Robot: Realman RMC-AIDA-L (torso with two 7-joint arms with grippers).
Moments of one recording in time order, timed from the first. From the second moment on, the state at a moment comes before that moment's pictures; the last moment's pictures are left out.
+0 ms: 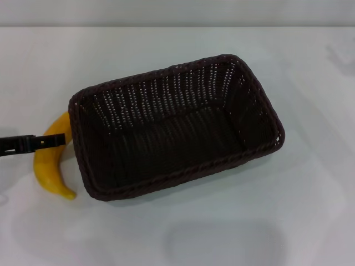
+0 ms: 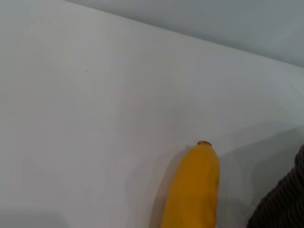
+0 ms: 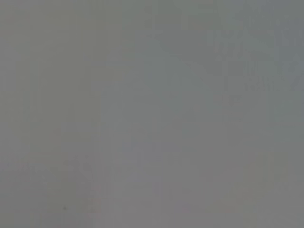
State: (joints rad) left arm -0.20 -2.07 0.97 1.21 -0.97 -1.27 0.78; right arm 0.29 2.00 -1.18 -0.88 -0.66 -0.89 0.91
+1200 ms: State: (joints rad) left arm -0.21 -2.07 0.95 1.12 -0.96 -1.25 0.79; right arm 0.29 2.00 -1.18 -0.89 -0.66 -0.88 0.91
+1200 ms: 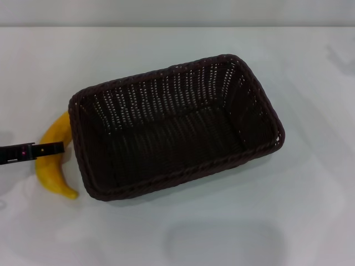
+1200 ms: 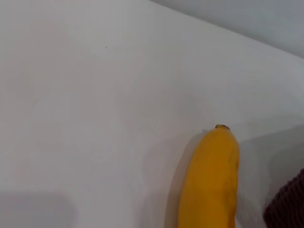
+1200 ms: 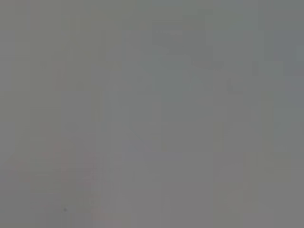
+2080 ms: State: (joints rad) left arm -0.25 -2.07 0.92 1.09 -0.93 -1.24 0.80; right arm 0.29 2.01 -1.19 -0.92 -0.66 -0.89 0.91
